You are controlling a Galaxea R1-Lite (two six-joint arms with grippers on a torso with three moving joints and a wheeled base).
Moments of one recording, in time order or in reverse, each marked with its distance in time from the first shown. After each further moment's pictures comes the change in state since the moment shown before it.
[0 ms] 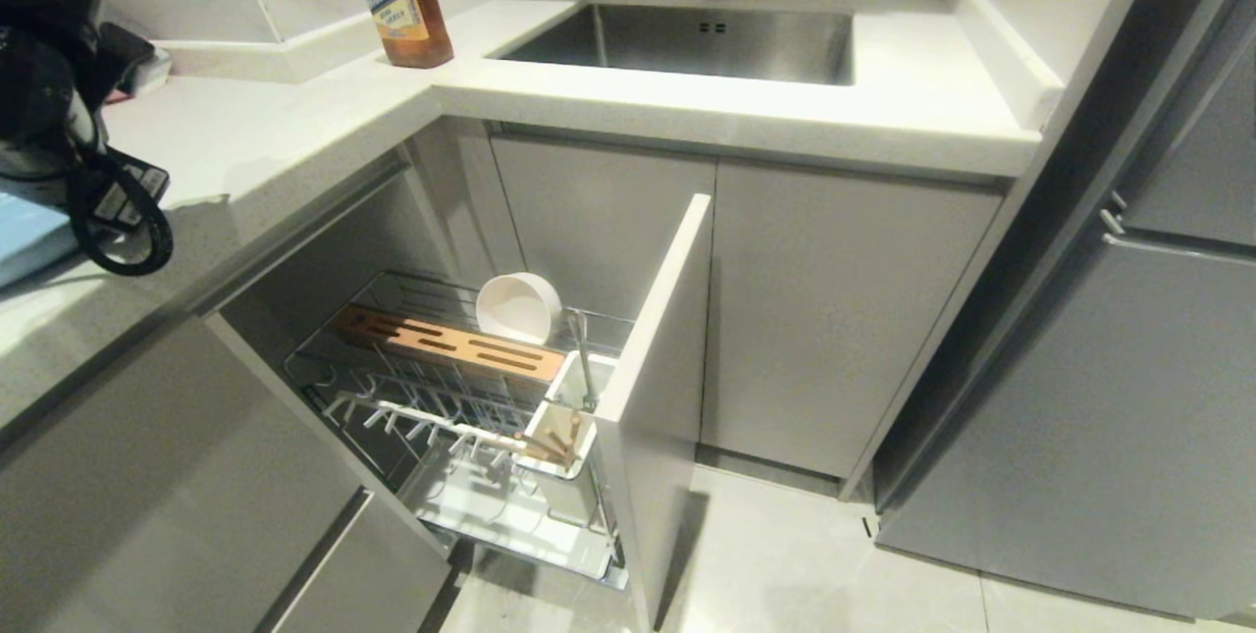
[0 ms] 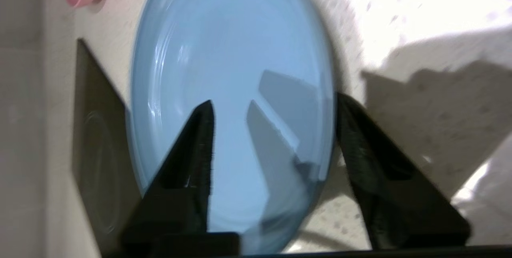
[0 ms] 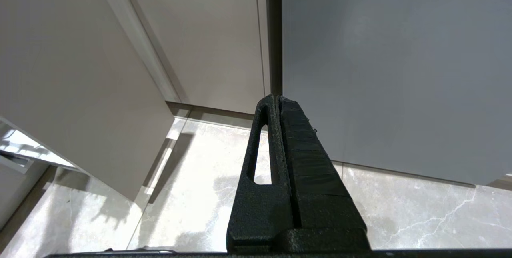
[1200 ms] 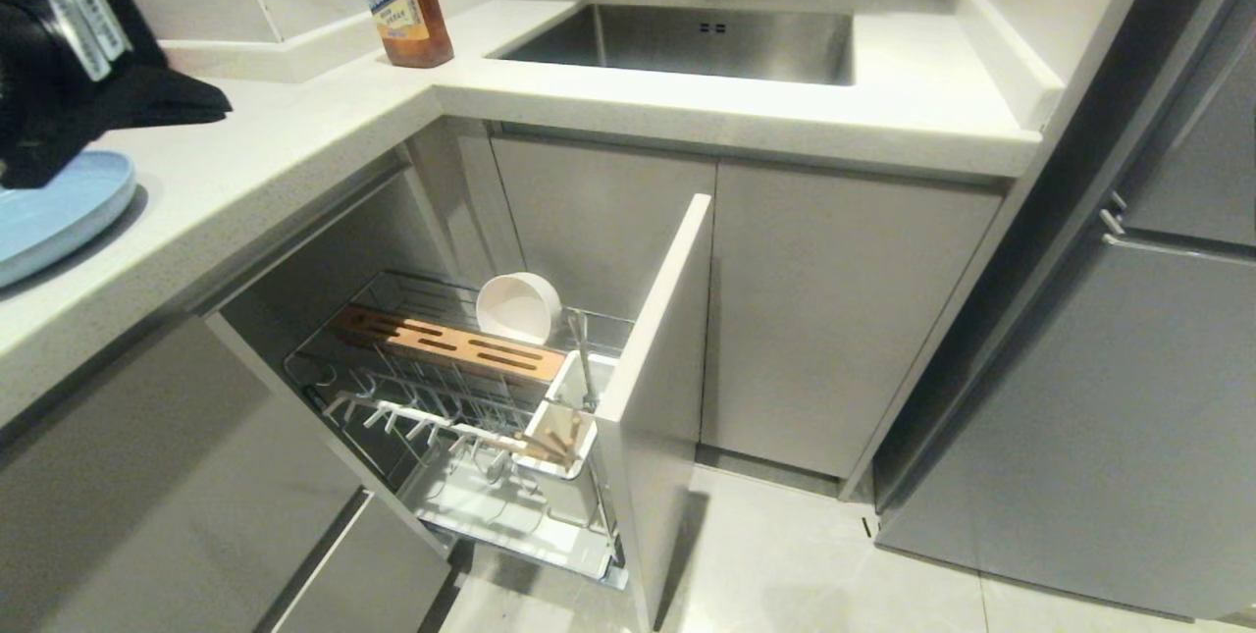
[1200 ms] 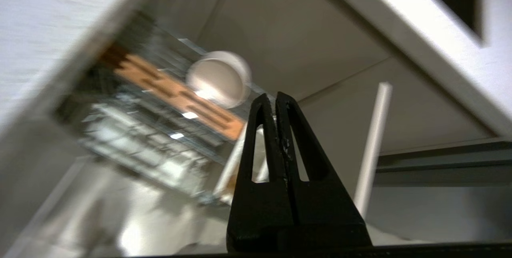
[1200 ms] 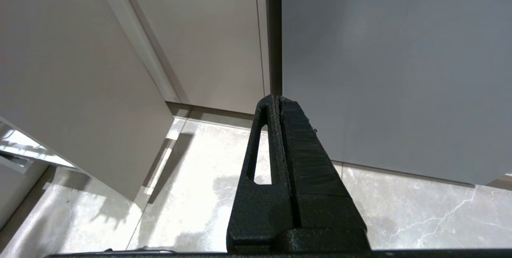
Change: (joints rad) left arm -0.304 -0.378 0.311 -0.284 -0.560 -0.866; right arm 0.000 0.000 0.000 0.000 0.000 0.000
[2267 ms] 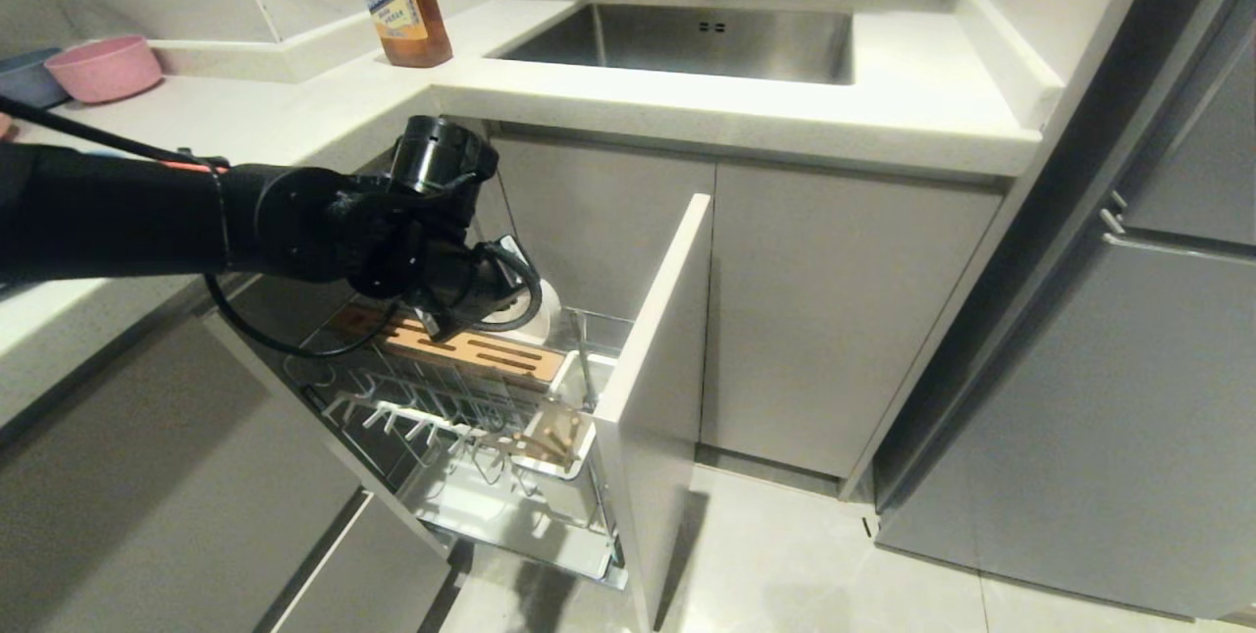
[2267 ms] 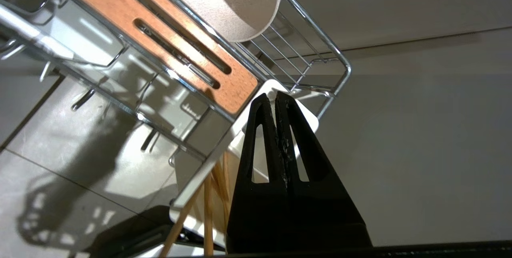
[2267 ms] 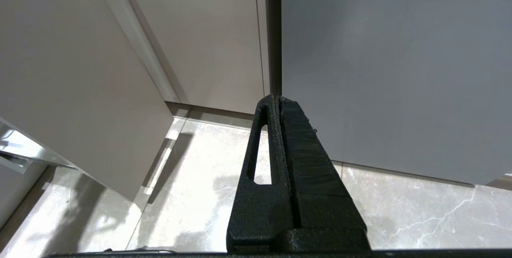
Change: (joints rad) left arm -0.125 0.548 0.098 -0.244 0.104 -0.237; right arm 0.000 0.000 0.000 0.000 0.000 0.000
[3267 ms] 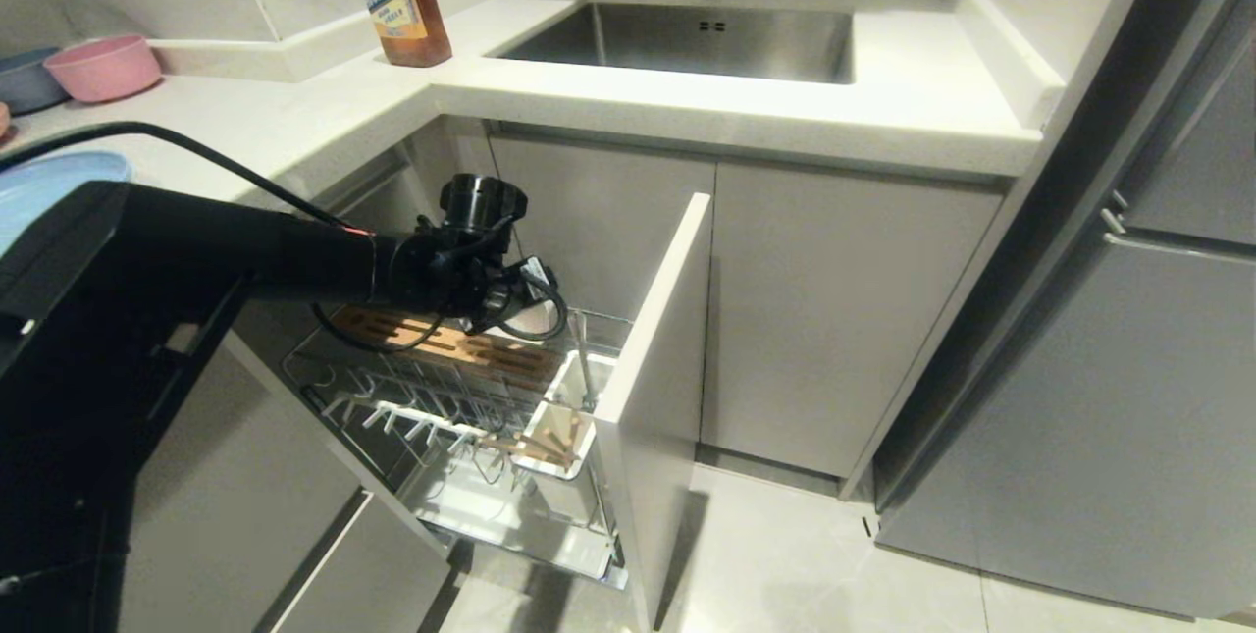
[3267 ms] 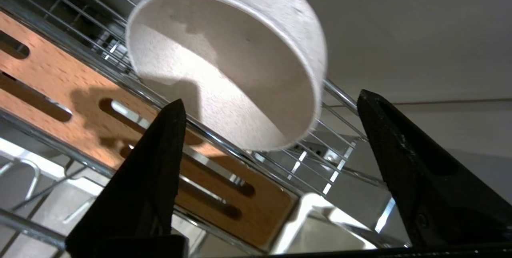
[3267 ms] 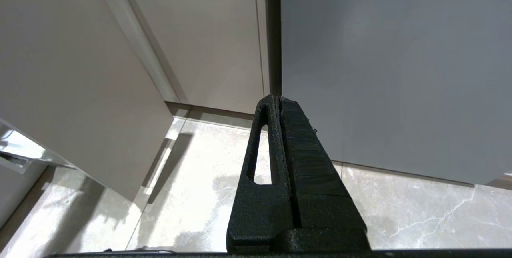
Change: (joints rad) left arm 0.076 0.259 -0.114 -0.227 0.017 0.173; right arm 0.000 0.000 0.000 0.000 0.000 0.000
